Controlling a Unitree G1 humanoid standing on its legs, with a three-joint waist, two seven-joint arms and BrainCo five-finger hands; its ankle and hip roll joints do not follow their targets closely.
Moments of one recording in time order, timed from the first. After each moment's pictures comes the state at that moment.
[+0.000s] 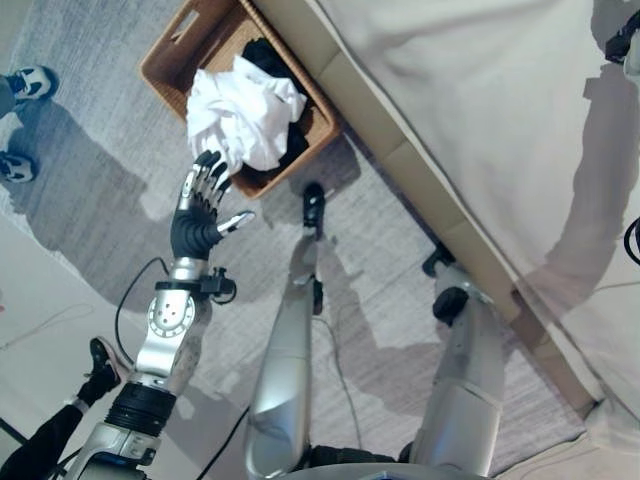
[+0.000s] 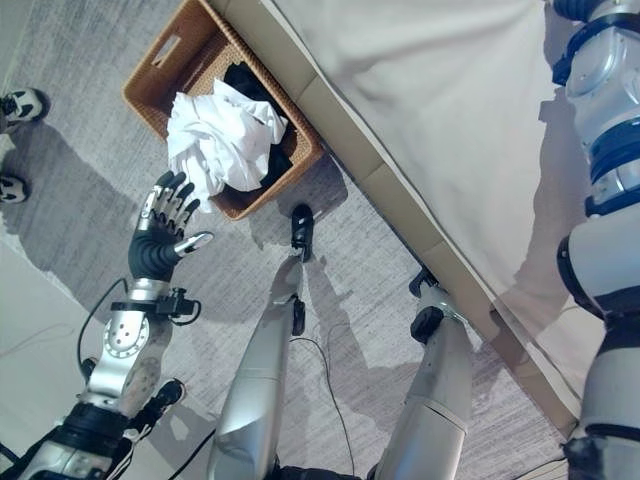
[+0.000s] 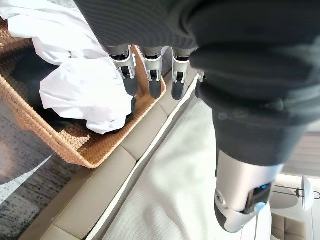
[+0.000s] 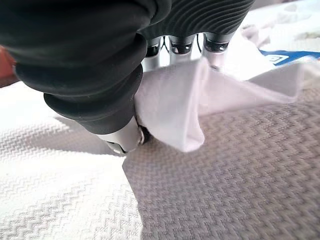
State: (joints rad) left arm -0.18 0.53 -0.18 0.06 -0.57 -0.47 0.11; right arm -1.66 -0.86 0.84 1.31 -0.20 -0.14 -0.34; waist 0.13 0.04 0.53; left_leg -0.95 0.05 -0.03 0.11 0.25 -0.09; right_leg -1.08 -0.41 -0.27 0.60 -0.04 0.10
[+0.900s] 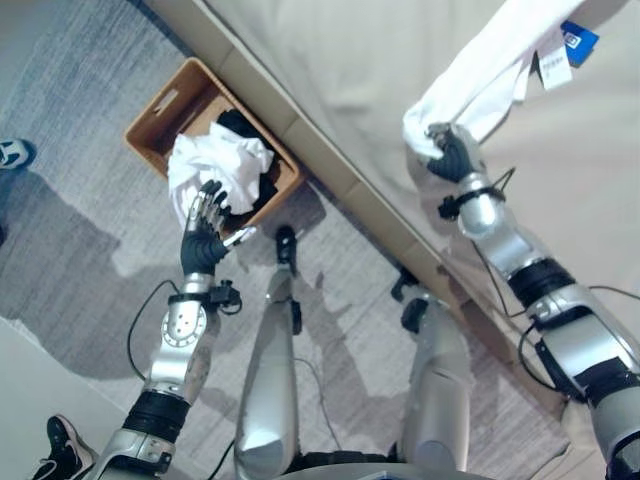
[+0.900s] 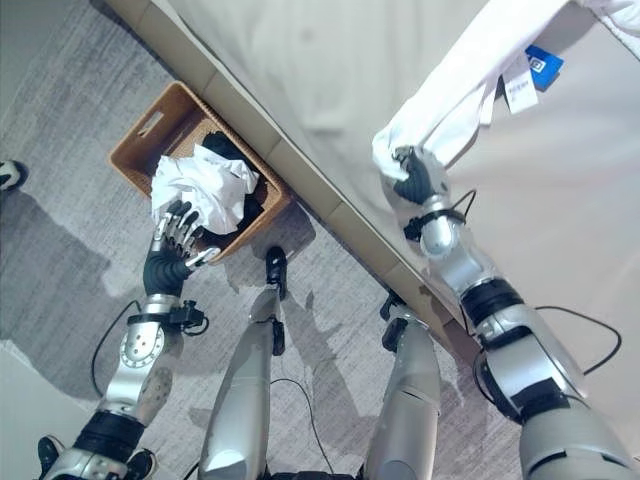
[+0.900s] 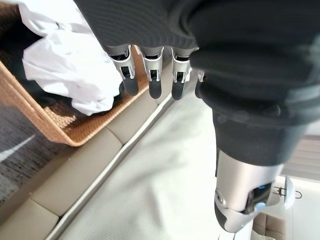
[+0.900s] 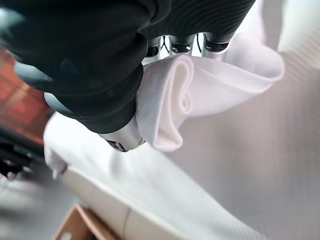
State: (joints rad) left arm -0.16 0.44 -0.18 0.22 -0.52 -0.46 0.15; right arm -0.82 -0.55 0.48 0.69 -0.19 -0.16 -0.35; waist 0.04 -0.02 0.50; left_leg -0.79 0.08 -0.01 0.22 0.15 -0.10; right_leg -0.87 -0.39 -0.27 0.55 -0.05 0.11
